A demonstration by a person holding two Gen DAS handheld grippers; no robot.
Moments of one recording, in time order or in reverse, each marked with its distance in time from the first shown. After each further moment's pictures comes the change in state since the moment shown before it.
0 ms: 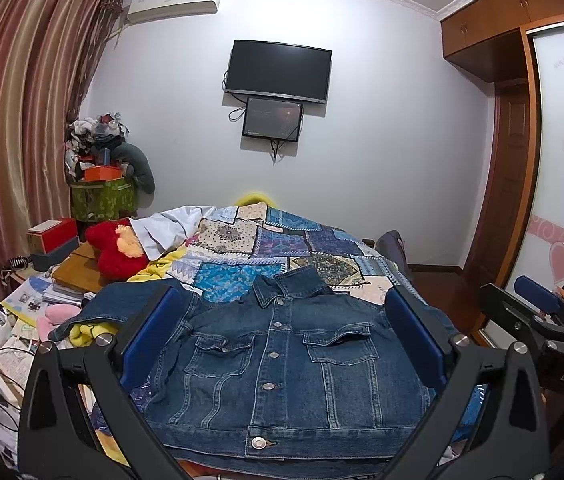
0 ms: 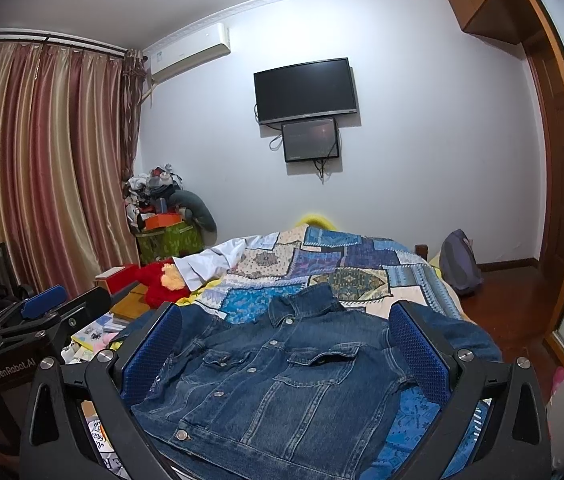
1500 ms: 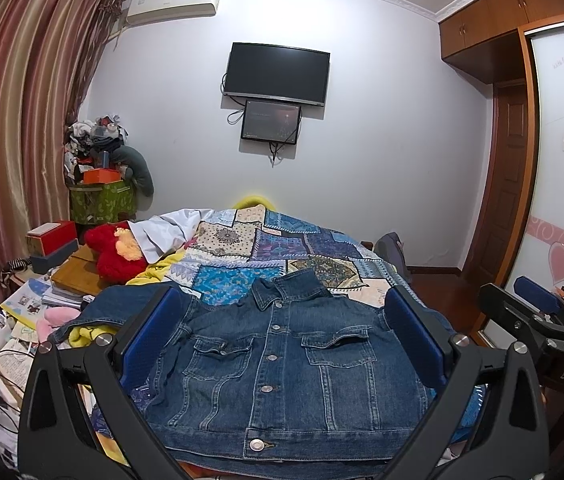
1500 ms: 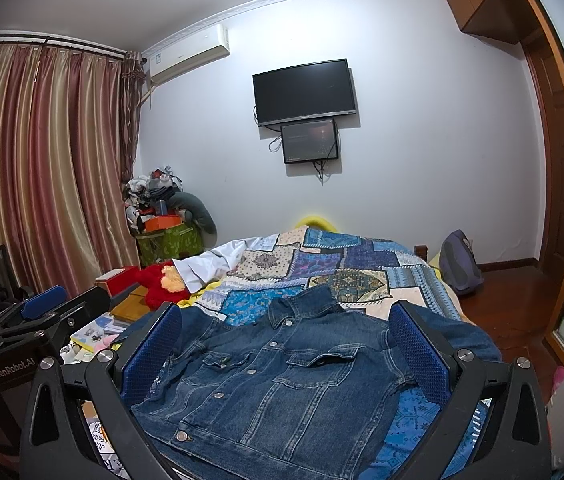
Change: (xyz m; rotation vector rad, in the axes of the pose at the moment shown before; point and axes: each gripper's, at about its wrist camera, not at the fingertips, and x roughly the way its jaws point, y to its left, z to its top) left arm -0.001 -0.006 0.004 0.008 -0.003 0.000; right arm 0.007 -0.002 -0.001 0.011 0.008 -0.003
